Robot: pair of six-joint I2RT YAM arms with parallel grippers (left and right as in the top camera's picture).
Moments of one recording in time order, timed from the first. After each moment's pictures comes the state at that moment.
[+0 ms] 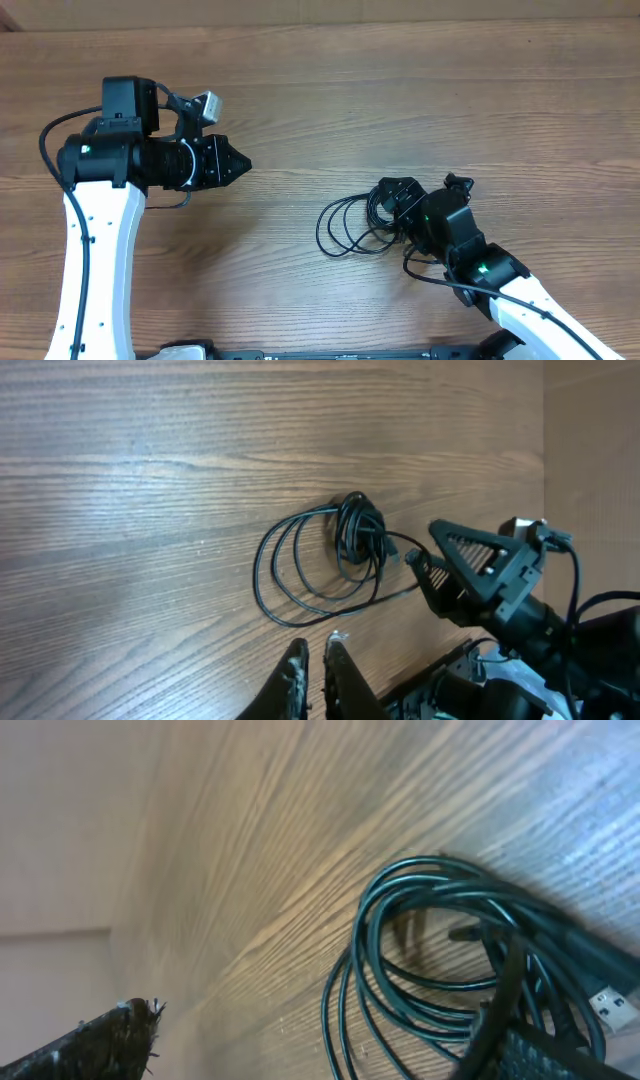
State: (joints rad) left arm 0.04 1.41 1.43 -1.22 0.67 -0.11; right arm 0.52 1.08 0.50 -0.13 0.04 1.31
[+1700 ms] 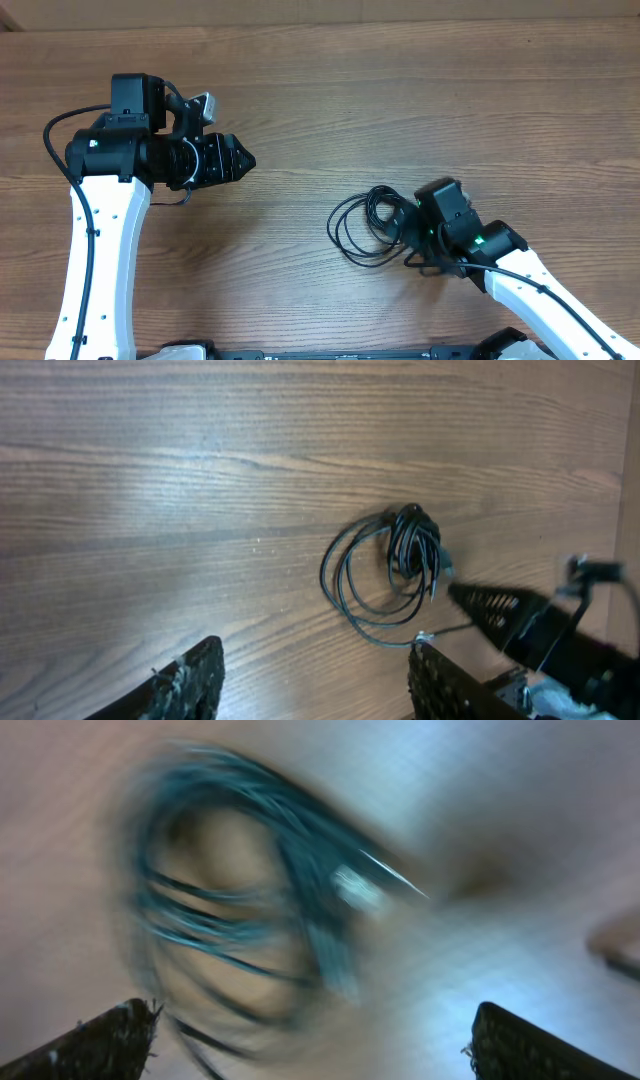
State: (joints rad) left arm 0.02 1.43 1.43 -1.20 0.52 -0.16; right arm 0.49 1.19 0.68 -0.73 -0.04 1.04
